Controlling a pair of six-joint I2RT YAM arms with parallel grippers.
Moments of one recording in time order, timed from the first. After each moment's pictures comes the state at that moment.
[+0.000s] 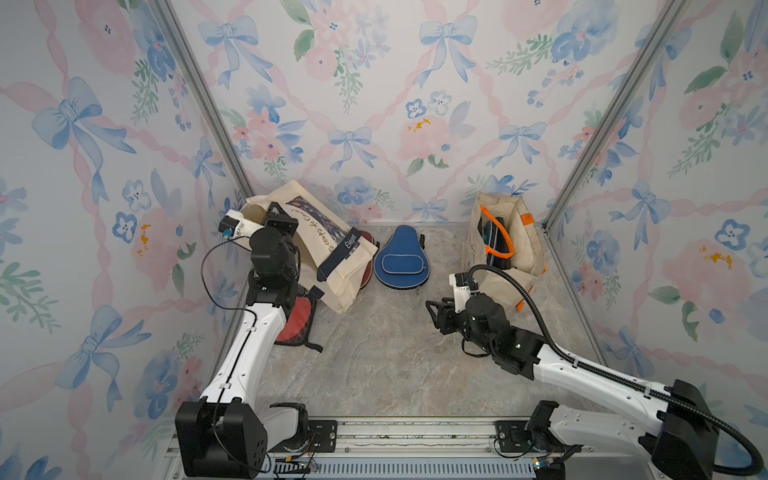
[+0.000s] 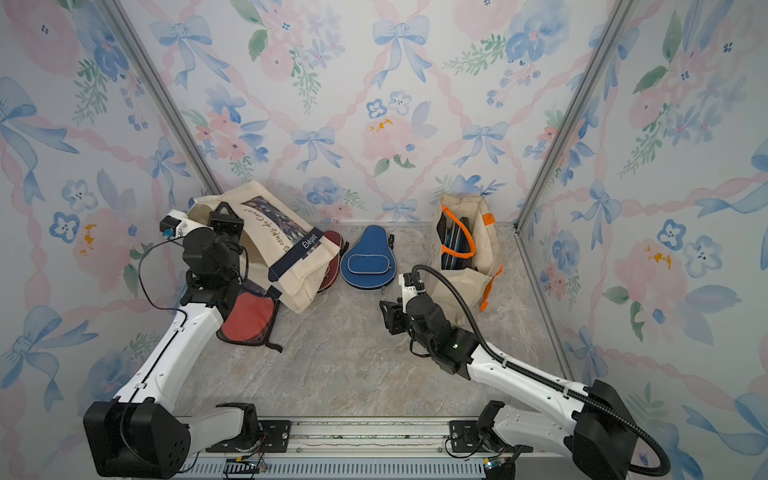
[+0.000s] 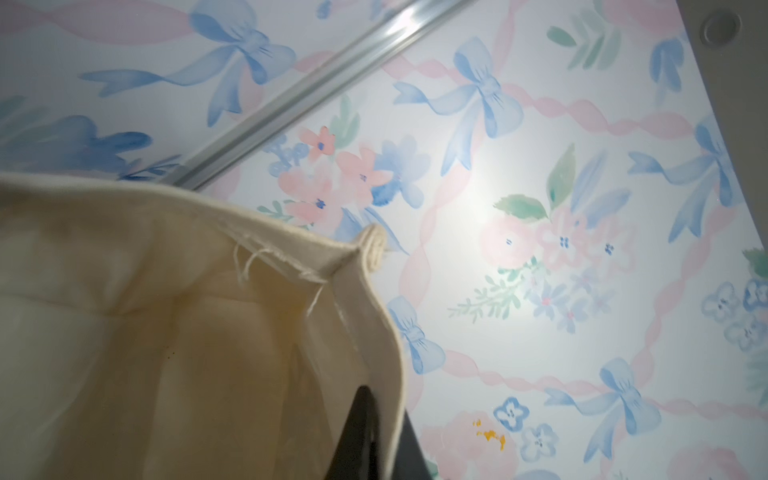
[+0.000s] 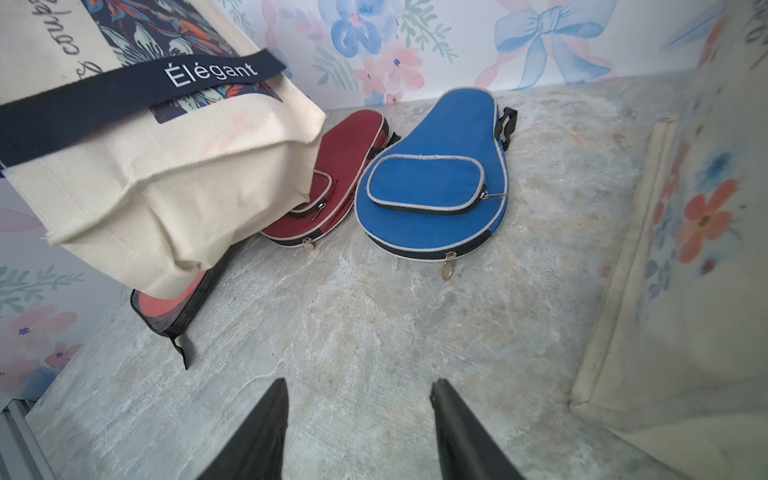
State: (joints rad) left arm -0.03 1.20 0.97 0.40 -0.40 -1.09; right arm 0.86 1.29 0.87 -0.03 0.24 0.49
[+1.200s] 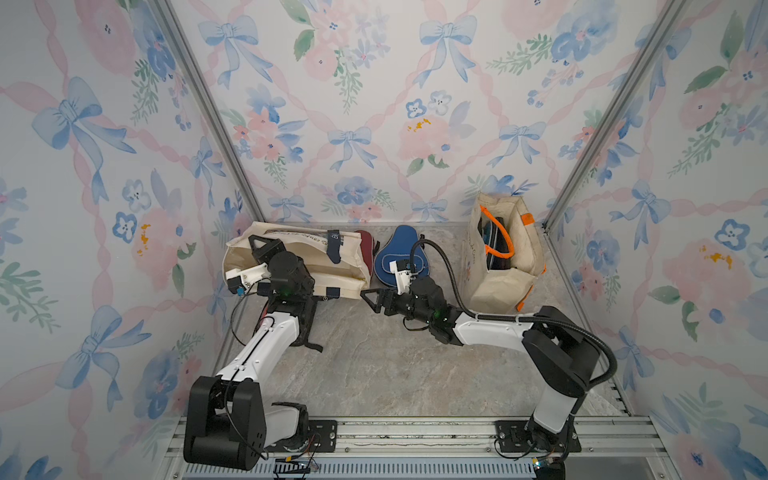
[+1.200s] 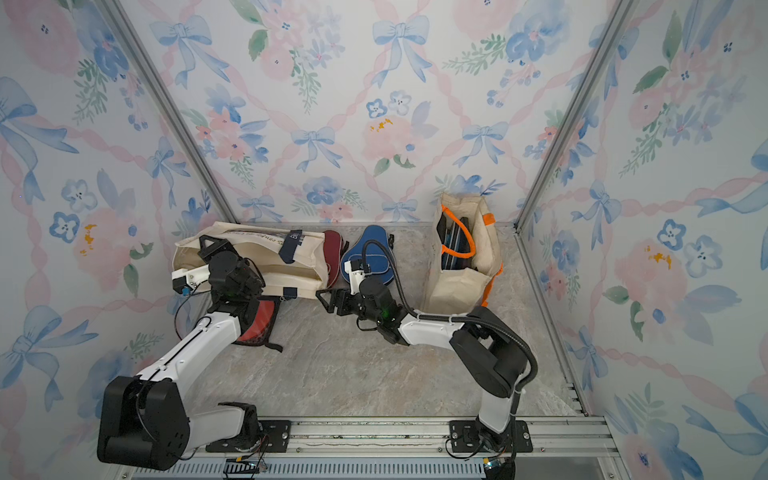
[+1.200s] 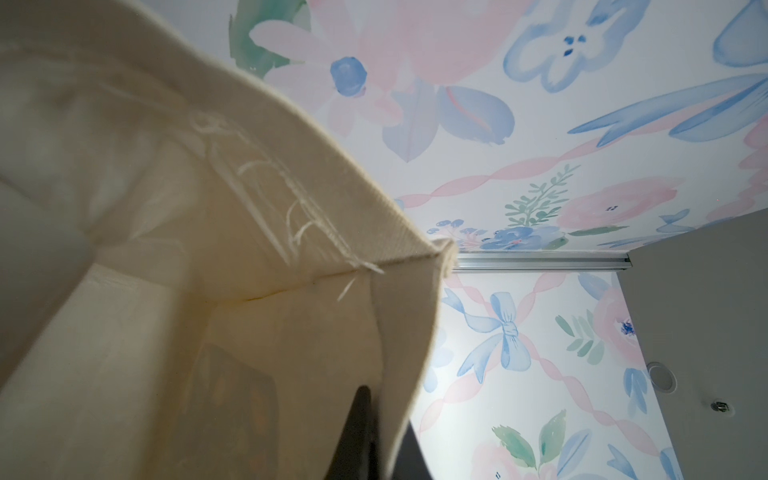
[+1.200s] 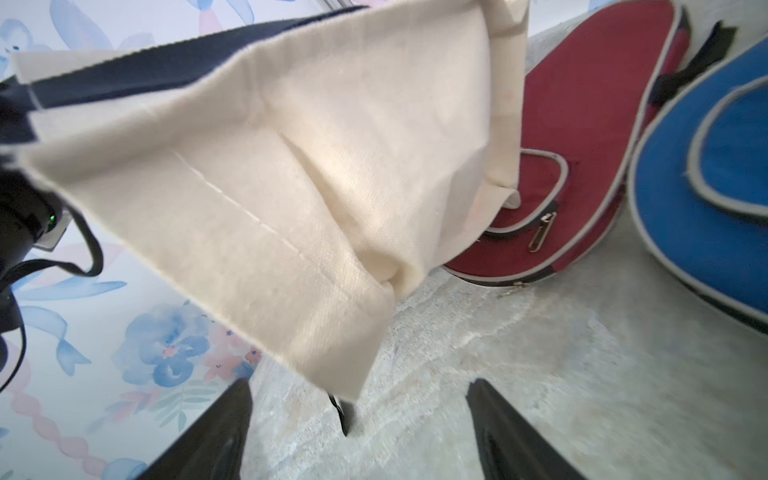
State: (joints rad) left arm -0.12 1.26 0.79 0.71 -0.96 -1.44; right arm 0.89 2.01 1.19 0.60 -0.17 0.81
